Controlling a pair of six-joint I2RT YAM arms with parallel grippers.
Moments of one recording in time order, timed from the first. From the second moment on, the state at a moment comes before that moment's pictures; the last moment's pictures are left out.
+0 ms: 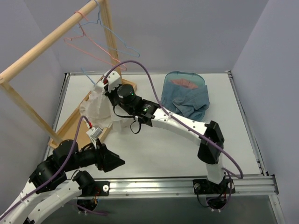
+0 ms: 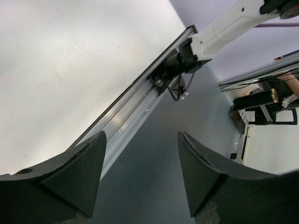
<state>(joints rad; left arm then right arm) -0.82 0.36 0.78 -0.76 0.33 -0.69 1.03 1.95 1.80 0.04 0.28 -0.05</state>
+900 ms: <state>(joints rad) -0.82 1.01 1.51 -0.60 -0.09 -0.53 1.08 0.71 1.24 -0.30 0.29 0.10</state>
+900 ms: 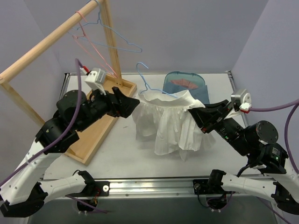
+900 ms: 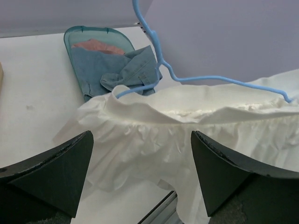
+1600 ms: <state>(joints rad) -0.82 1.18 1.56 -0.46 -0.06 -0.55 1.08 0.70 1.24 -0.41 0.25 0.16</state>
